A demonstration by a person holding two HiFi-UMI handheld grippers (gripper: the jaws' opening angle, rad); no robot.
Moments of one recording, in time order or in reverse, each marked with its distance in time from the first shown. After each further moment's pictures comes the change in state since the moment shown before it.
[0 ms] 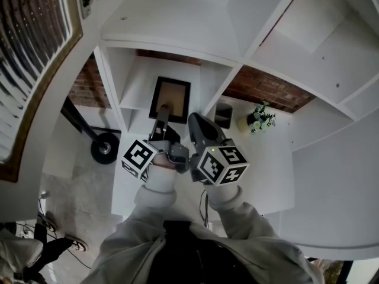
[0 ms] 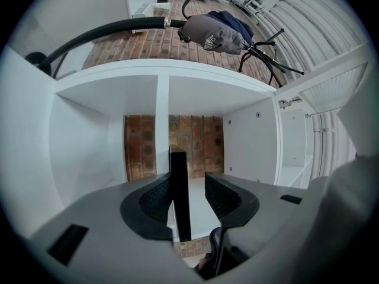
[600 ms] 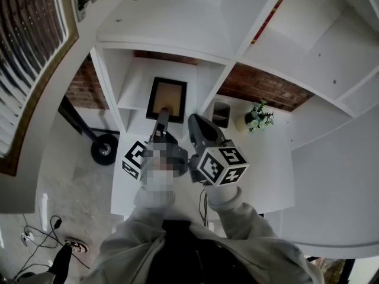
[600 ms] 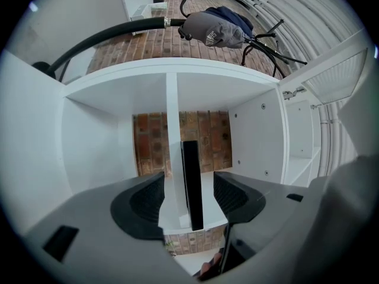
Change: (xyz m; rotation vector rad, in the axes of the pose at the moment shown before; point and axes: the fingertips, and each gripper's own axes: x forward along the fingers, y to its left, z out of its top) left arm -0.007 0.014 -0.013 0.032 0.029 0.078; right arm -0.012 -0.006 0.002 0.018 -0.013 -0.007
